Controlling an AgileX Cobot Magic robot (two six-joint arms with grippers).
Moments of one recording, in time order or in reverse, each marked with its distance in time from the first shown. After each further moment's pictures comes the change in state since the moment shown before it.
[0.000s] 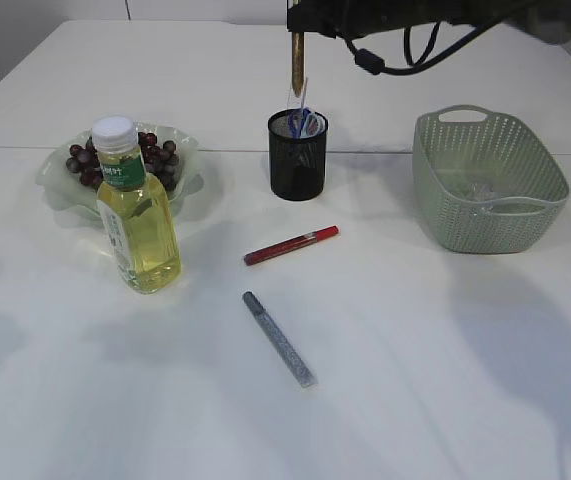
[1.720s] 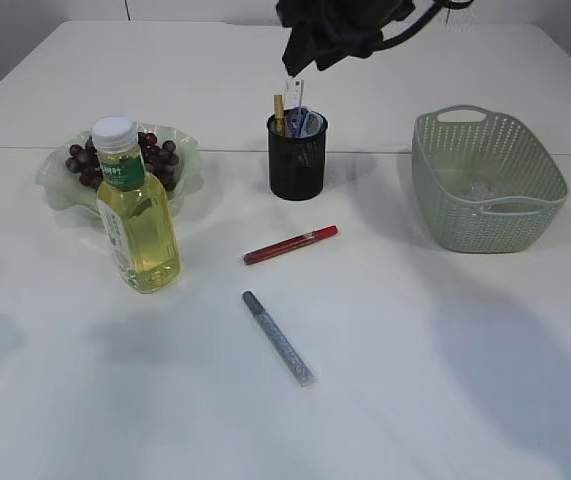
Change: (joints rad) left arm 0.000 0.000 0.000 0.000 0.000 0.000; right arm 0.144 -0.192 0.000 -0.726 0.441 0.557
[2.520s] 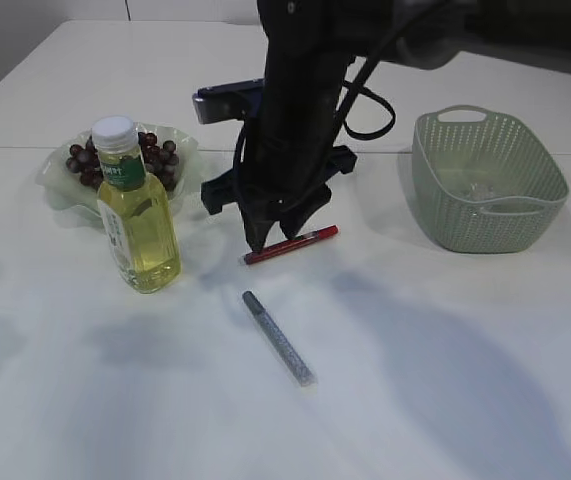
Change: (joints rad) left arm 0.000 0.000 0.000 0.000 0.019 0.000; right arm 0.264 0.002 0.305 -0.228 0.103 0.317
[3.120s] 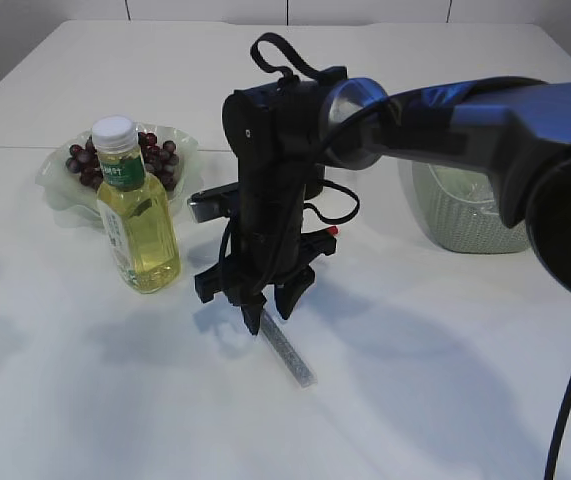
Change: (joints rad) left arm 0.000 0.000 0.000 0.000 -0.005 0.000; right arm 0.039 0.192 0.010 -0.005 -0.015 0.057
